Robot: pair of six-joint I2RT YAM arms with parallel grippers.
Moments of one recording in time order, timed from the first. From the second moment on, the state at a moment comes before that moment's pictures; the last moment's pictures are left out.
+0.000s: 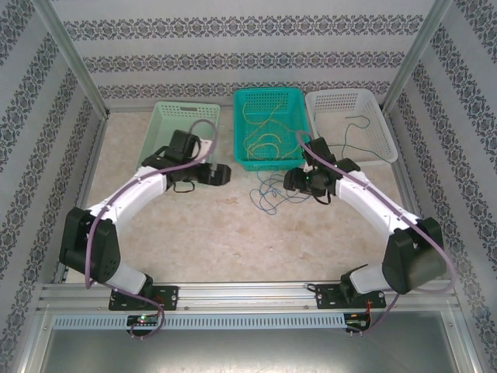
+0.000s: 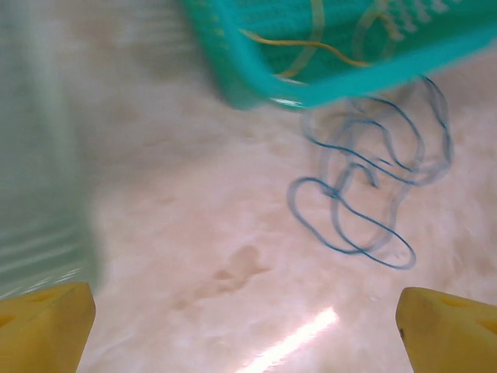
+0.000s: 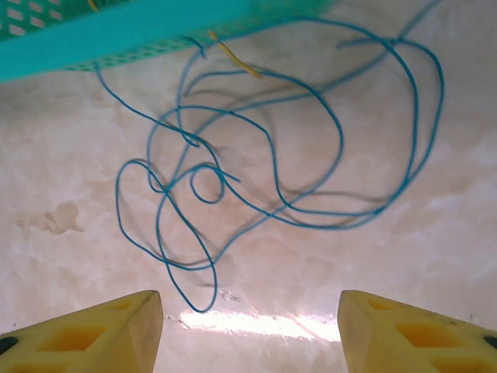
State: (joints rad) left arm -0.40 1.52 1.14 -0.51 0.30 -0.17; right arm 0.37 1.40 1.03 -0.72 -0.10 0.58
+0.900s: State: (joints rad) left arm -0.90 2.03 1.40 -0.55 0.03 0.15; right arm 0.24 1.30 0.76 -0.52 -0.13 0.79
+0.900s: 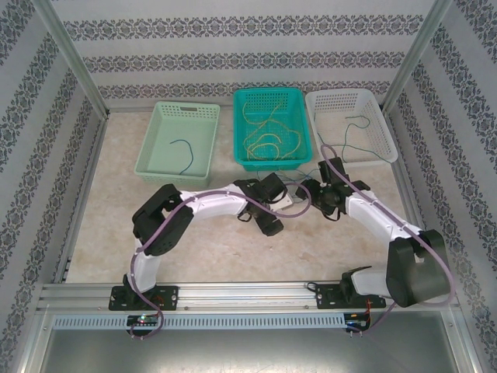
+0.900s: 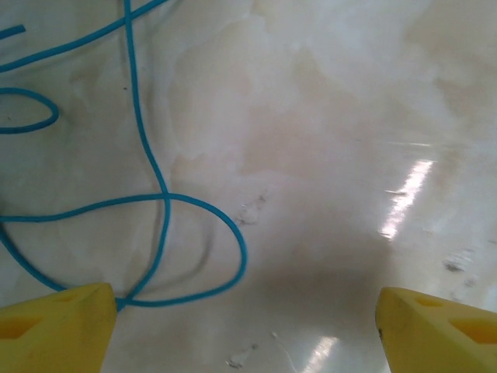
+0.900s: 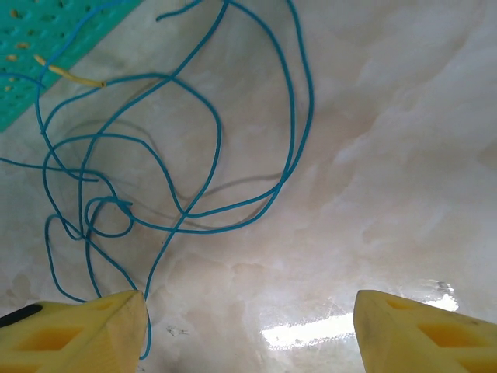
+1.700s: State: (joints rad) left arm -0.91 1.82 1.26 -0.52 -0.04 0.10; right arm 0.23 1.14 0.68 -0.51 -0.14 0.78
